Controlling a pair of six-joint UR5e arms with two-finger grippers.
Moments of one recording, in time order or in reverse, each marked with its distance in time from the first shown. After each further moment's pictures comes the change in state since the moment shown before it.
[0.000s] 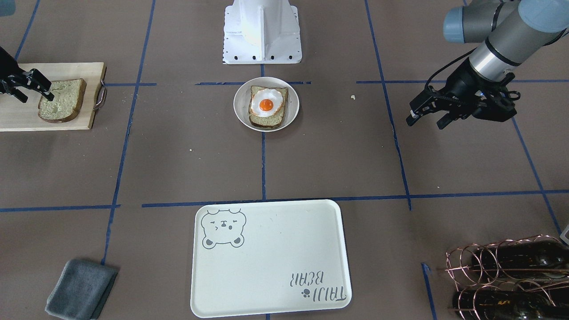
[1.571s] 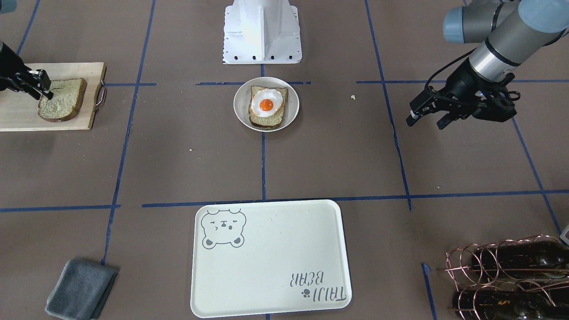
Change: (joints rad) left arm 0.000 0.000 0.001 0.001 0.001 -0.001; right arm -0.046 -0.016 -0.007 0.001 -0.004 -0.001
